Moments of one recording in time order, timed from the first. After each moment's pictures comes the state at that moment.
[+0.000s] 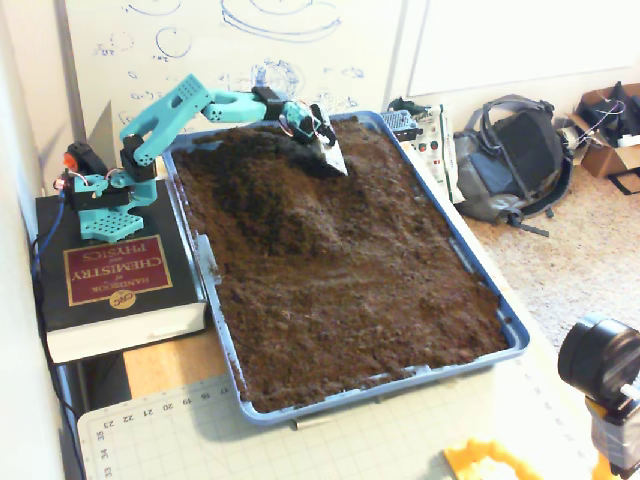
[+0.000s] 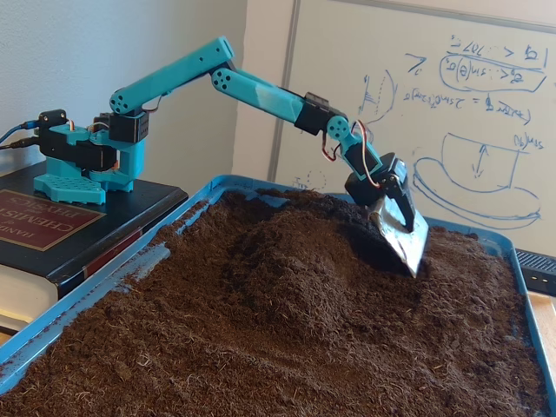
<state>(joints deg) -14.2 34.0 53.0 20.5 16.2</state>
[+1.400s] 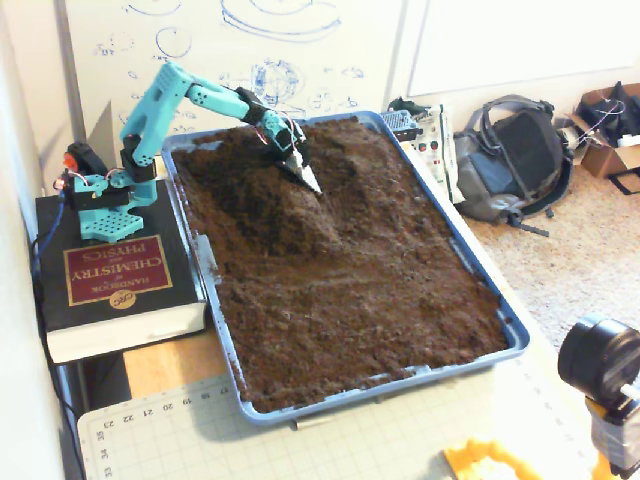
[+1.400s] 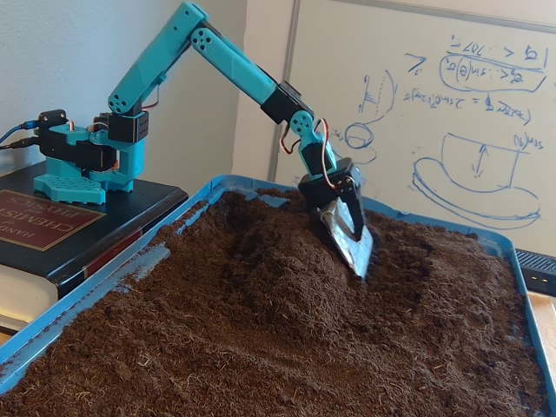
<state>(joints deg) -12.9 58.5 95.5 19.3 6.6</state>
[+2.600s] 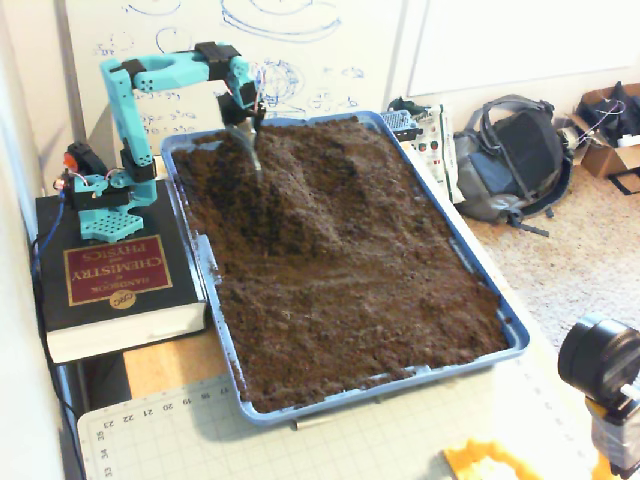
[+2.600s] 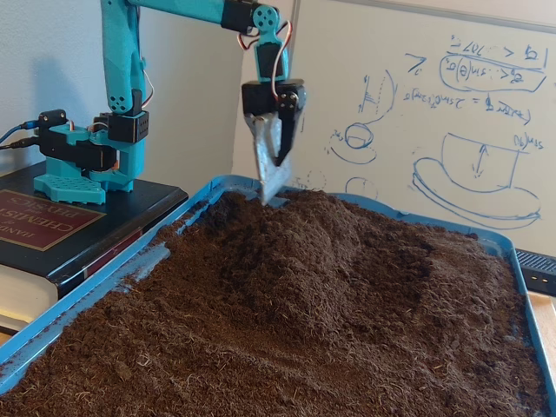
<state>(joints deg) -13.1 99.8 104.2 70.9 6.6</state>
